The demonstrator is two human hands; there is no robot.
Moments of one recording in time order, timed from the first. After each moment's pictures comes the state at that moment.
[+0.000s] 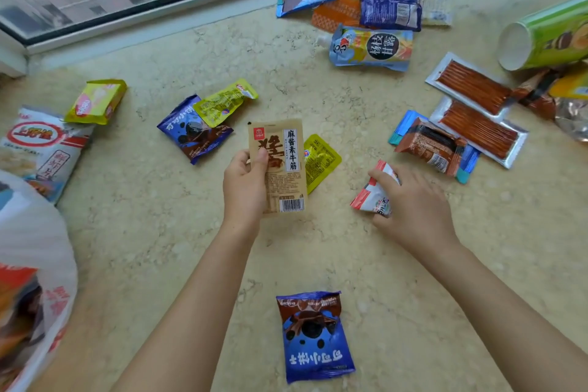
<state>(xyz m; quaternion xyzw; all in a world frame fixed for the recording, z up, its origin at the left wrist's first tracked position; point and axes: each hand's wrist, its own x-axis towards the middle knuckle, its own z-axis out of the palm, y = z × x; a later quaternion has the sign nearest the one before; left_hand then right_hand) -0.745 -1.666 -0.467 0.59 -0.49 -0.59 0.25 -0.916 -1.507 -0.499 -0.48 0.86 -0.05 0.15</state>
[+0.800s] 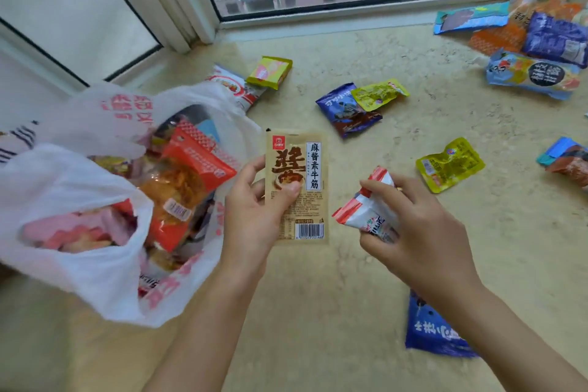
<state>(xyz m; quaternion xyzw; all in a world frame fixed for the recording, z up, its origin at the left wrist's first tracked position) -0.511 -1.636 -0.363 0.57 -0.46 -0.56 0.39 -0.685 -1.553 -0.389 -0.59 0.75 -0.26 0.13</state>
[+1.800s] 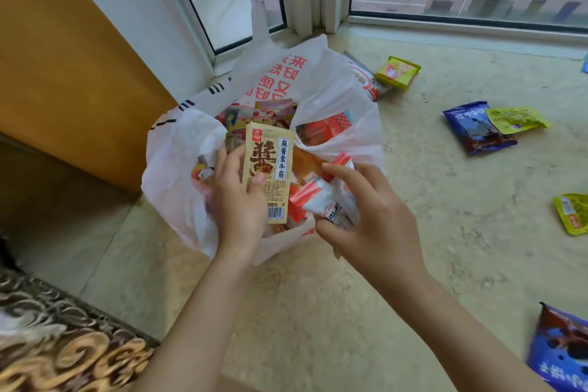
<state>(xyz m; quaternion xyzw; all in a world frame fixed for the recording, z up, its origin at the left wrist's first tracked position) -0.292 -1.673 -0.386 0.72 -0.52 -0.25 0.40 -0.459 -1.620 -0.361 -0.66 0.63 -0.34 0.20</state>
